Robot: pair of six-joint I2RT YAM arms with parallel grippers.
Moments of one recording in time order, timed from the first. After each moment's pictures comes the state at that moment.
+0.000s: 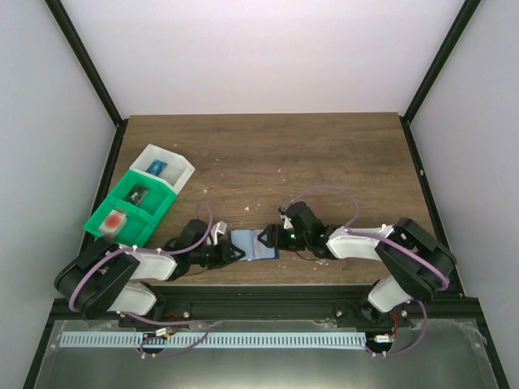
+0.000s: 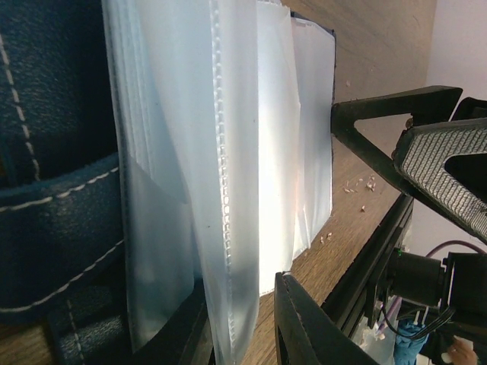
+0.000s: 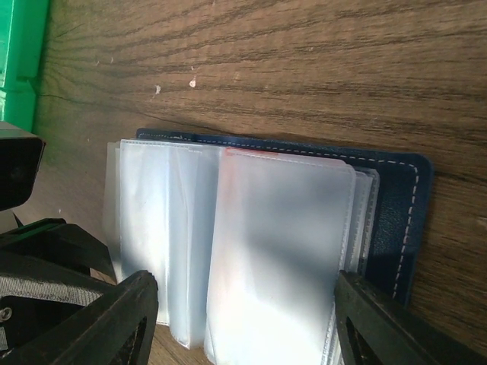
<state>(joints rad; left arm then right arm) -0.64 1.38 0.19 0.49 0.57 -1.01 0.79 1.51 0.54 0.19 -0.31 0.85</state>
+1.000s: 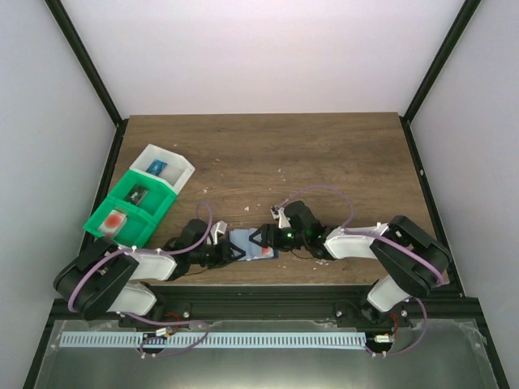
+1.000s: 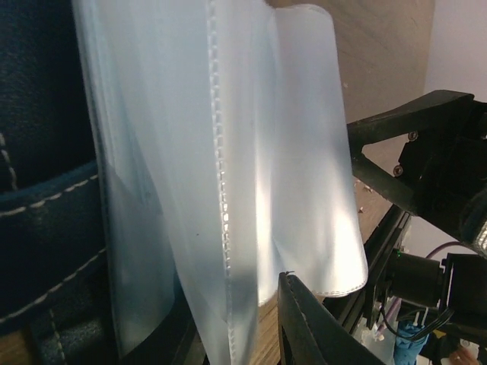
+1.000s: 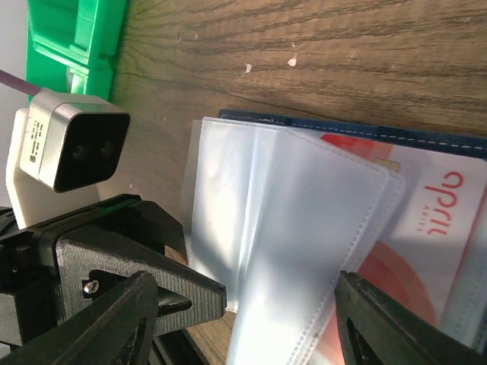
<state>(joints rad) -0.64 1.39 0.20 0.50 0.57 -1.01 0.80 1.54 0.54 0.33 -0.44 0.90</state>
